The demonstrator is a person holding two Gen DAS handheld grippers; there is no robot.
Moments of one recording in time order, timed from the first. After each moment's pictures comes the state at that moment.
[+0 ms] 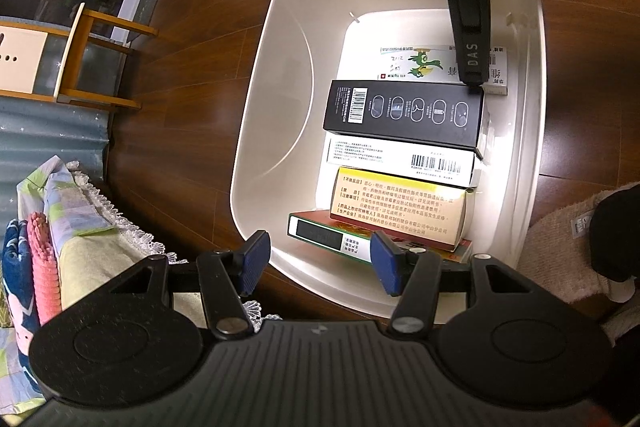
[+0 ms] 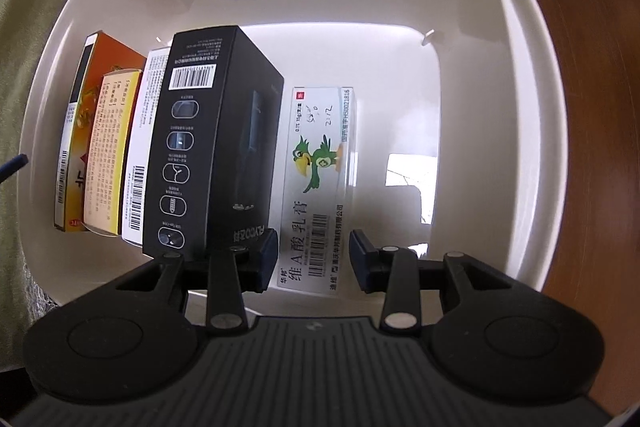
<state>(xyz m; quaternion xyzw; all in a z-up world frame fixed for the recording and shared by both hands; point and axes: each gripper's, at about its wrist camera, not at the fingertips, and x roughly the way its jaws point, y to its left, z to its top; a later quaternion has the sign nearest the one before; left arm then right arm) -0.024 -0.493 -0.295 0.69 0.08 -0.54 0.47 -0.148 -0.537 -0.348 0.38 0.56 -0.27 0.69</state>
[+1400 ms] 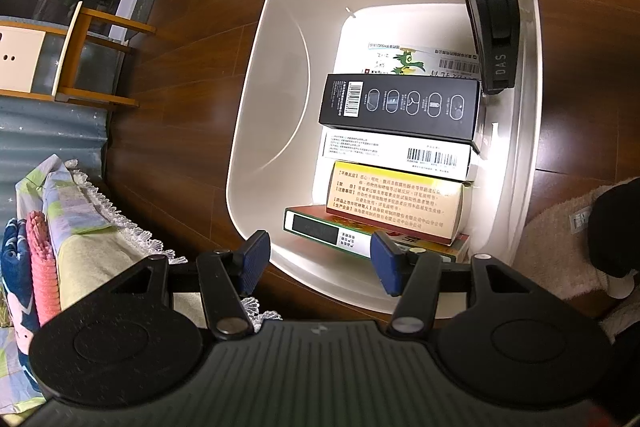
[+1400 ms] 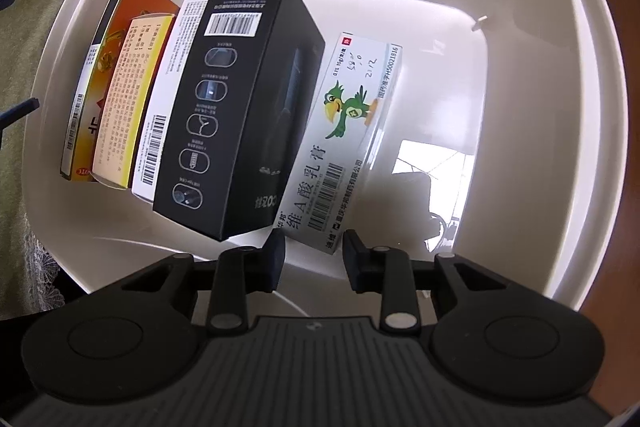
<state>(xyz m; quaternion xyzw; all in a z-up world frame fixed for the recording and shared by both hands) -0.025 -0.491 -0.297 0.69 0.08 -0.54 0.47 -0.162 -0.546 -0.339 0.35 0.59 -0.20 0.70</state>
